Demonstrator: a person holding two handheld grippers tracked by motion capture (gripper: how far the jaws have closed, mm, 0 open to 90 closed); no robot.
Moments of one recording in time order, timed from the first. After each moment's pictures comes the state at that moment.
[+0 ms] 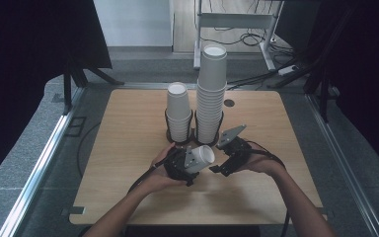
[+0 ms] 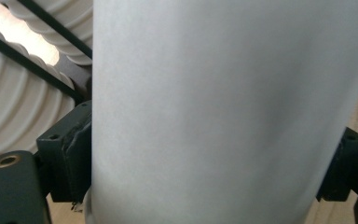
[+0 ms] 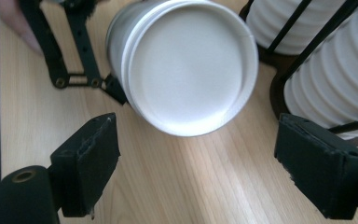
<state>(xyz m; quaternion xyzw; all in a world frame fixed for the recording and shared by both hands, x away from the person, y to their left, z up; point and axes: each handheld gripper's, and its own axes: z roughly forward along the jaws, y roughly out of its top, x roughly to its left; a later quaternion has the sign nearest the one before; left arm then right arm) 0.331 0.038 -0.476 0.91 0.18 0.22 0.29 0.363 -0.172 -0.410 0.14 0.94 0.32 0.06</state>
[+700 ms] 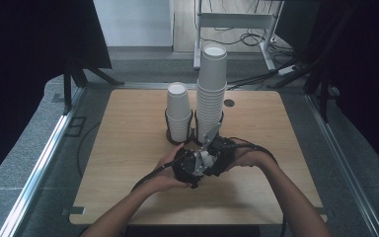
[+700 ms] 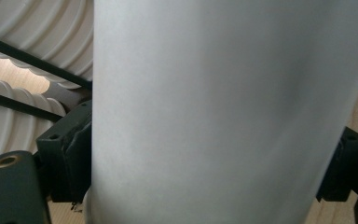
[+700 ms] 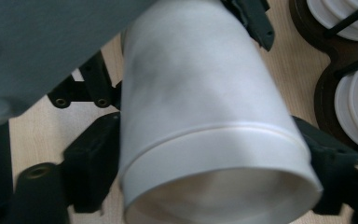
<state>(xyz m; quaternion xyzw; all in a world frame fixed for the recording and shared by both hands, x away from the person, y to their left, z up) 0.327 0.017 -0.476 0.93 0.13 0.24 0.25 0.378 -0.132 -0.419 0.09 0.97 0.23 0.00</state>
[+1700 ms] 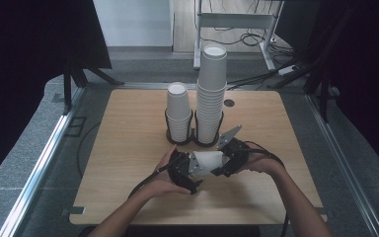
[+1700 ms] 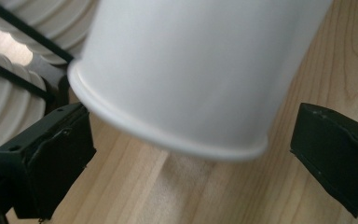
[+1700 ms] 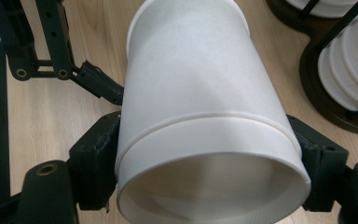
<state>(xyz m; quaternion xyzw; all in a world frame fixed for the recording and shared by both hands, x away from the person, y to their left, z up) 0.317 0.031 -0.483 0.91 0.19 0.20 0.30 0.373 -0.175 -0.429 0.13 0.95 0.30 0.01</state>
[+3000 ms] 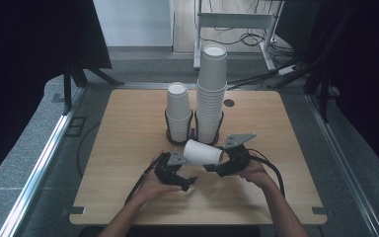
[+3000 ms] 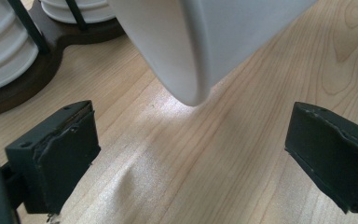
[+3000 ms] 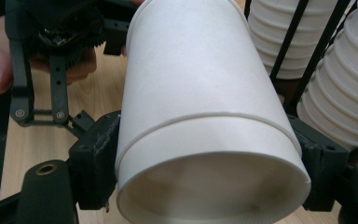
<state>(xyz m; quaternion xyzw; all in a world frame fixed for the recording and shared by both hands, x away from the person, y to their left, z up) 0.320 0.070 -0.494 0.86 0.30 0.11 0.40 0.358 -0.181 -0.447 0.20 0.86 0.47 0.05</state>
